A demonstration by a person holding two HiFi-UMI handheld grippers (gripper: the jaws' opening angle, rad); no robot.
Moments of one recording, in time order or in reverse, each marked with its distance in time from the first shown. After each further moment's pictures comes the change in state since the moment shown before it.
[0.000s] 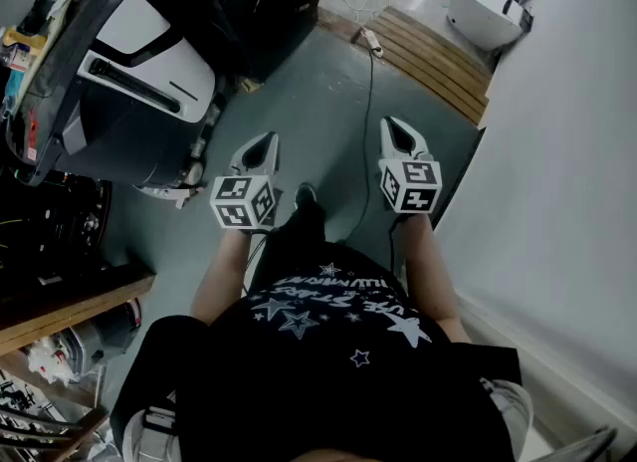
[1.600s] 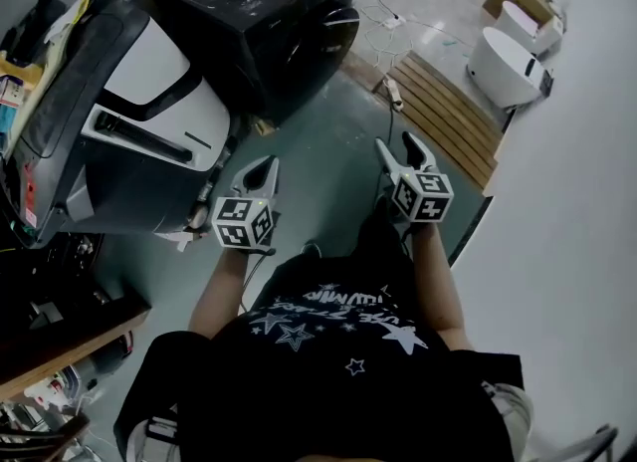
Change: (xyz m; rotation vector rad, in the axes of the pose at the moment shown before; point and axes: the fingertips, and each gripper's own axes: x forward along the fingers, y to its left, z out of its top) left arm 0.131 0.181 0.060 -0.060 -0.006 0.040; right arm 0.250 0.002 0.079 0.057 0.057 0.119
